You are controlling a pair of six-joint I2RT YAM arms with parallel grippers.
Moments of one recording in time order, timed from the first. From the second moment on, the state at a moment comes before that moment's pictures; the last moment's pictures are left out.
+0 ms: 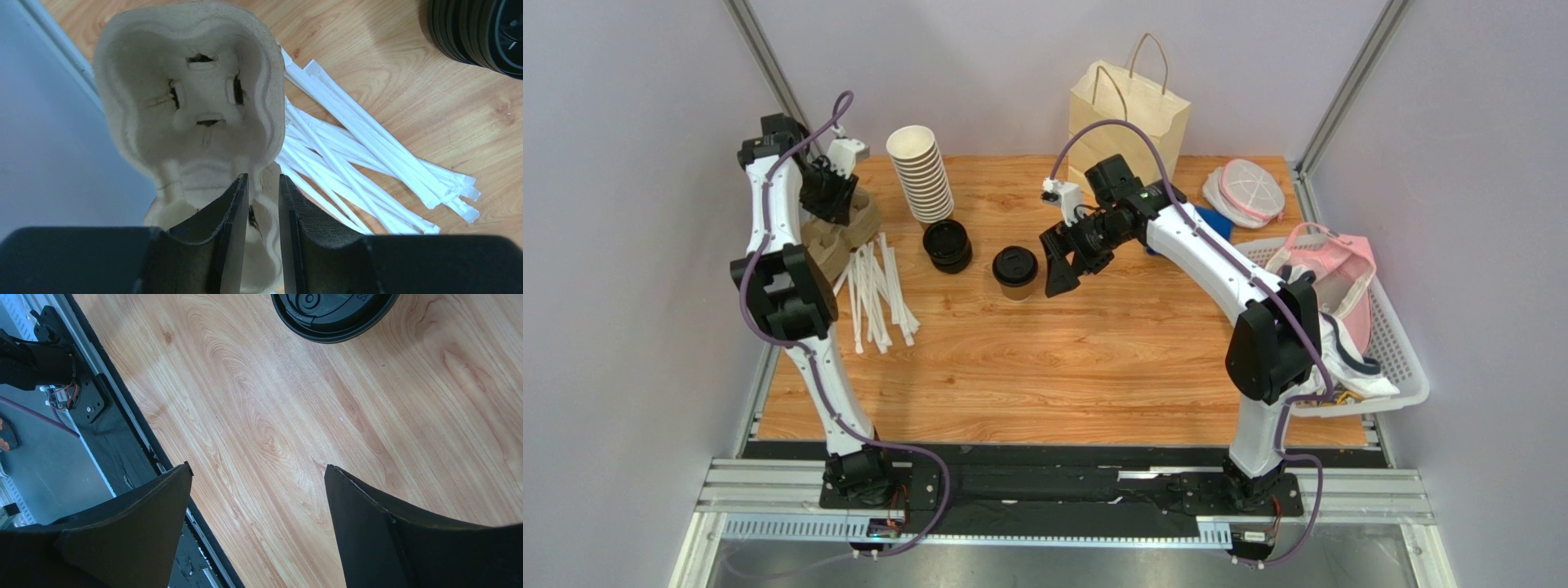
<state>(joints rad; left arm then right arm) 0.30 2.20 2.24 -1.19 0.36 0.81 0.55 1.88 1.75 -0.90 -0.58 -0.11</state>
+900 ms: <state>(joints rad) 0.30 2.26 2.26 -1.15 0.40 0.81 0.54 1.88 1.75 -0.90 -0.60 -0.07</state>
